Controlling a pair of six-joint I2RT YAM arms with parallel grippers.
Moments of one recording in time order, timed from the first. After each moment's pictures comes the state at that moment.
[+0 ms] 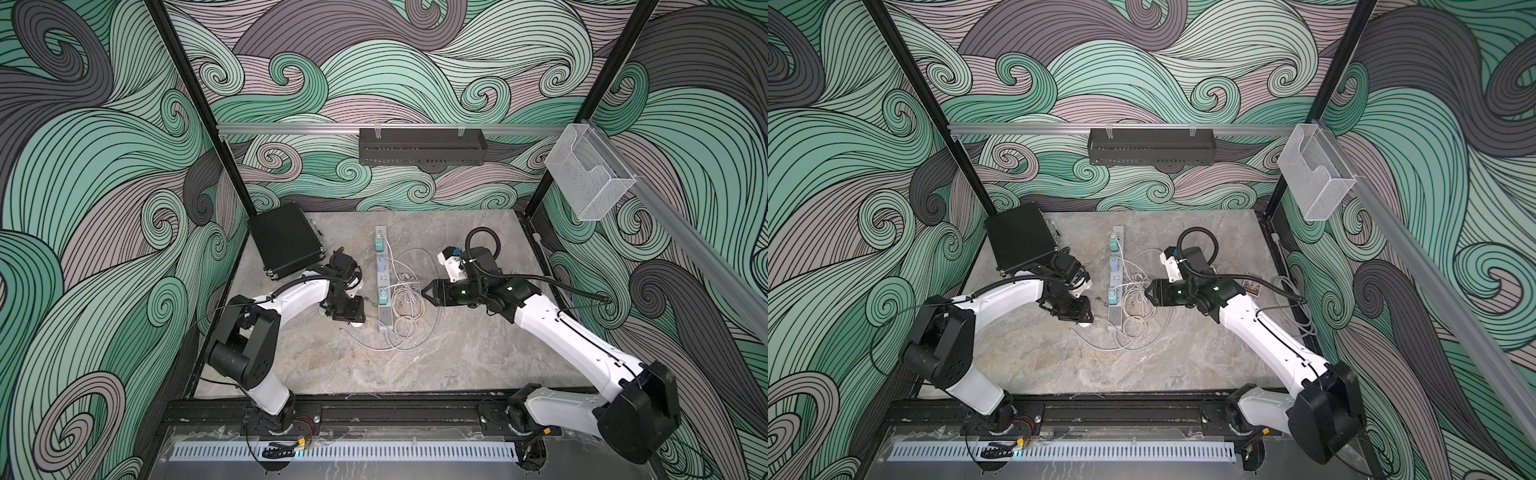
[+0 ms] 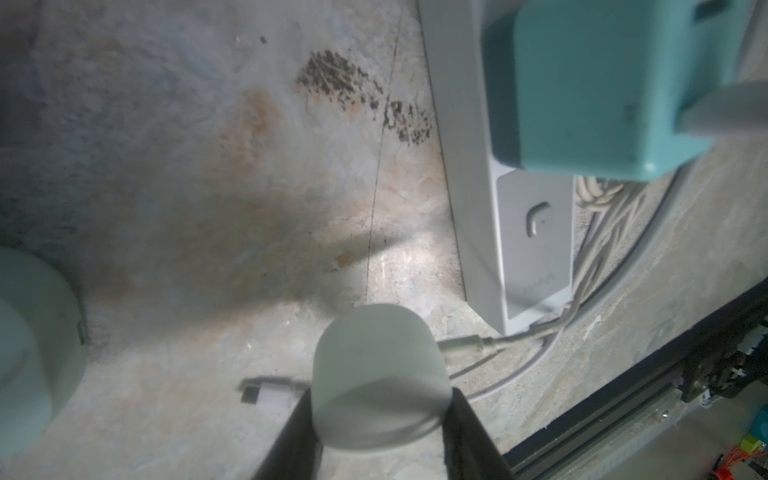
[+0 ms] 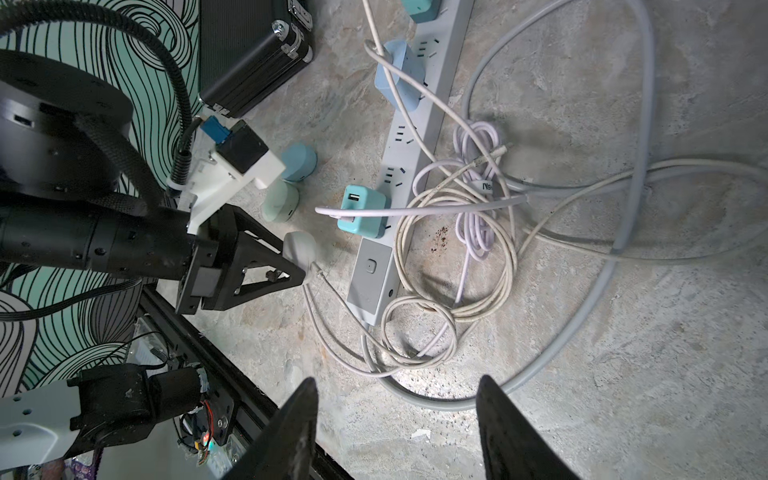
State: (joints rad) left arm -0.45 1.64 1.05 -0.82 0.30 -0.23; right arm 0.53 1.25 0.99 -0.59 -0.31 0.41
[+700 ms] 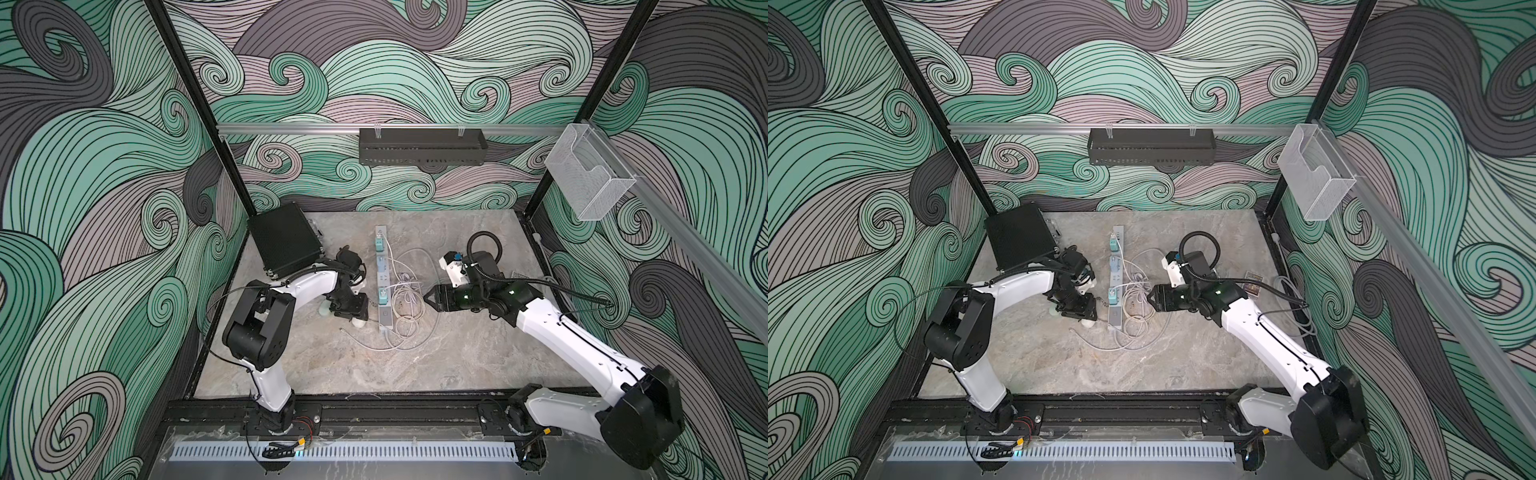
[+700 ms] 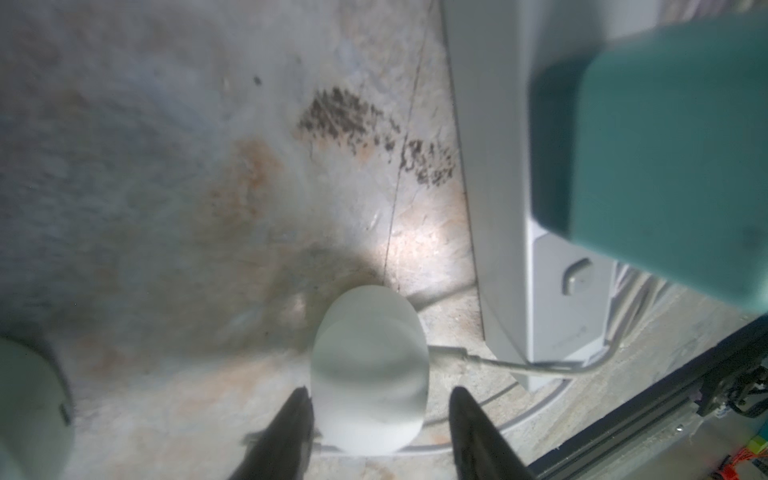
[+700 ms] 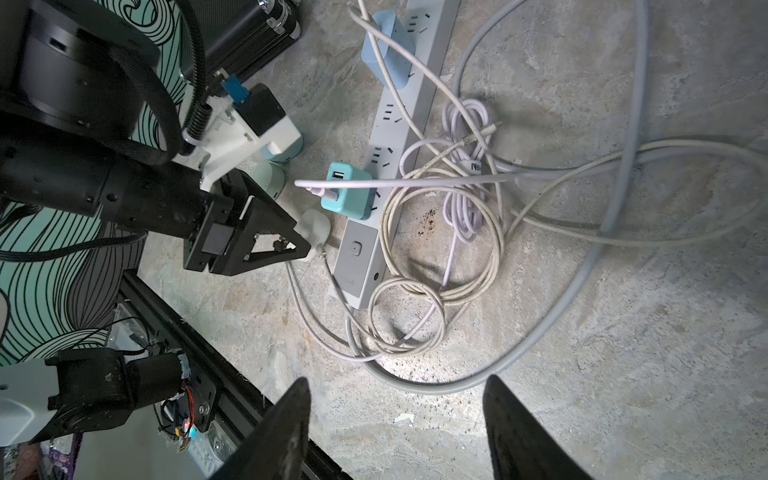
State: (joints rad) left arm -0.42 1.73 1.14 -0.85 0.31 -0.19; right arm 0.52 1.21 0.94 -0.60 -0.31 0.35
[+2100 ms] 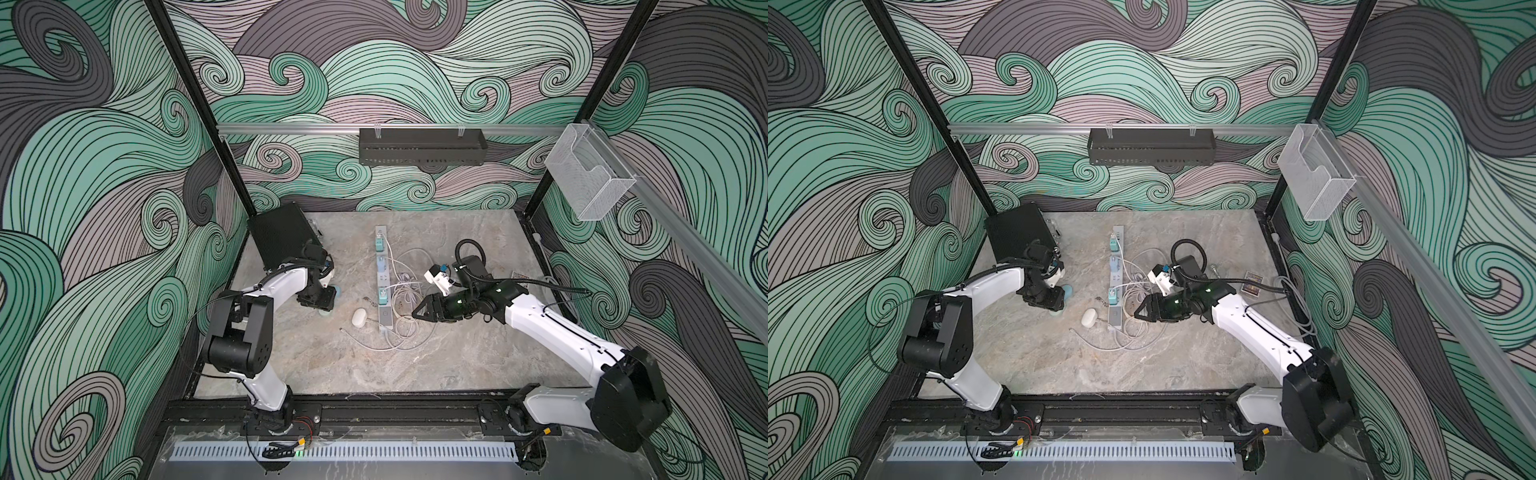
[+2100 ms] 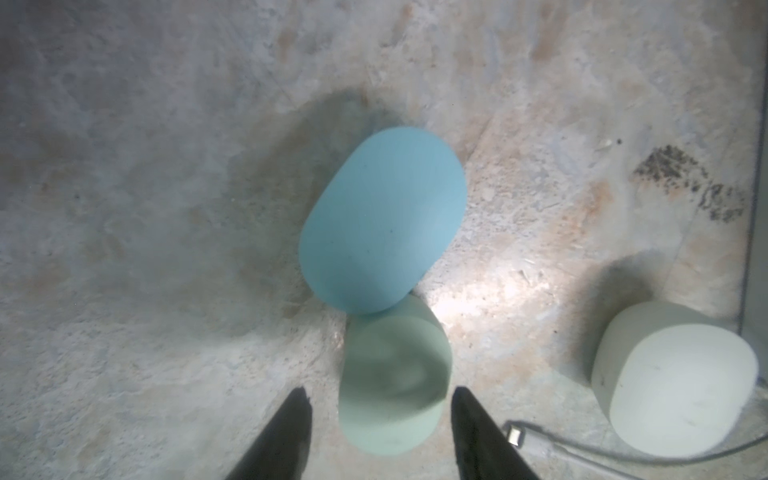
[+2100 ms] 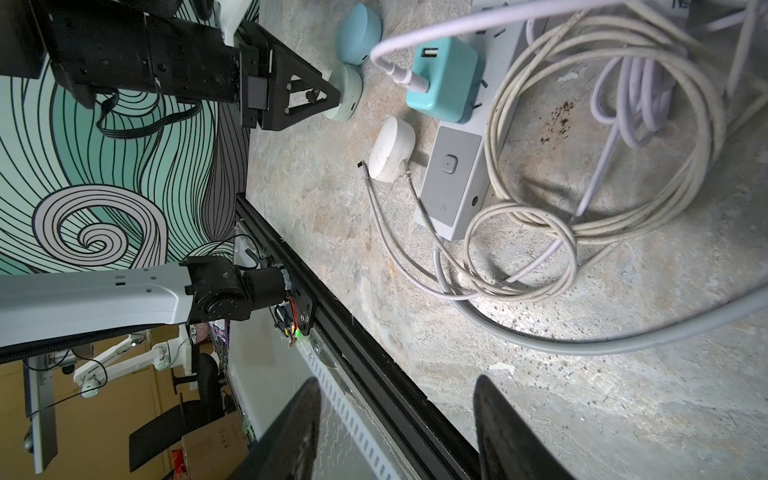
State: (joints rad) left arm -0.19 1.68 1.05 -0.77 0.07 0.05; right arm 0.54 1.31 0.92 -0.59 -0.66 0.44
